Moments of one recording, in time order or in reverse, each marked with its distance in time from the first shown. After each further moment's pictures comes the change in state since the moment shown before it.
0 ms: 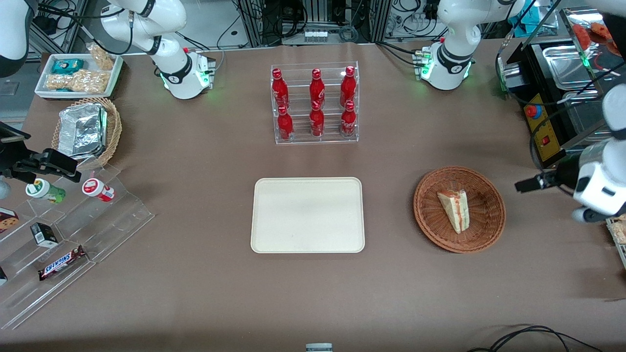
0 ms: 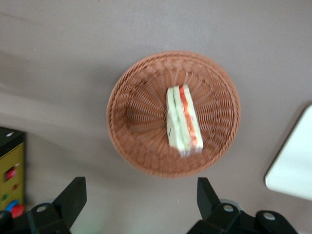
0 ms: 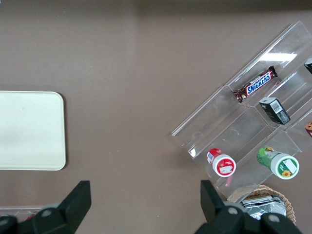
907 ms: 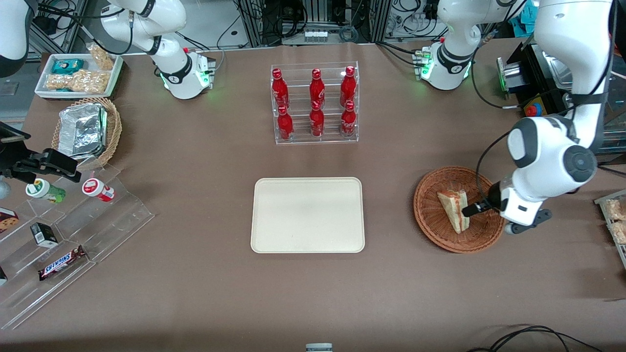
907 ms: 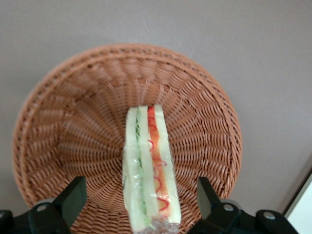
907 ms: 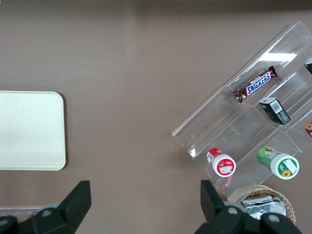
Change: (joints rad) arm -0.072 0.025 -0.012 -0.431 -0.079 0.588 -0.105
